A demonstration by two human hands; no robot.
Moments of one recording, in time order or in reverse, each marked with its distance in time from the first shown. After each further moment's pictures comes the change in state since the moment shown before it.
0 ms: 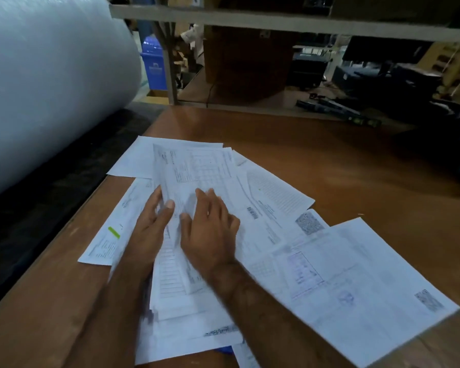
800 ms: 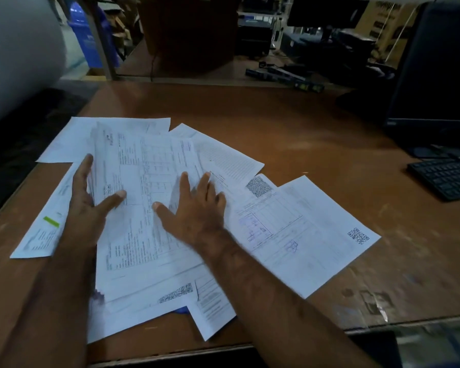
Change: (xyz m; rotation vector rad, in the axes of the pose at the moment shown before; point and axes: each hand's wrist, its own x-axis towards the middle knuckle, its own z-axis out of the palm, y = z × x) left_hand 0.002 0.005 0.002 0.173 -0.007 0.110; right_hand -0.009 0.057 -0.052 0.025 -0.444 0.246
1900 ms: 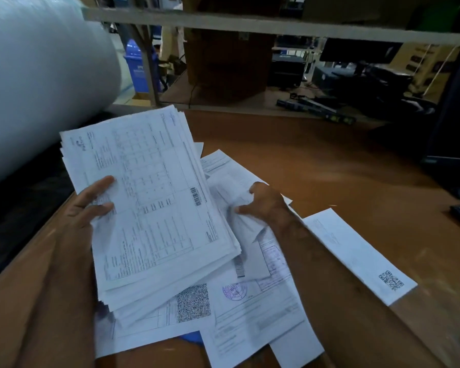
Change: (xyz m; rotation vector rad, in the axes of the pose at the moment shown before) left_hand 0.009 -0.005 -0.062 -0.354 0.135 -0.083; right_hand 0.078 0.077 -0.073 -0.044 -0.005 0.020
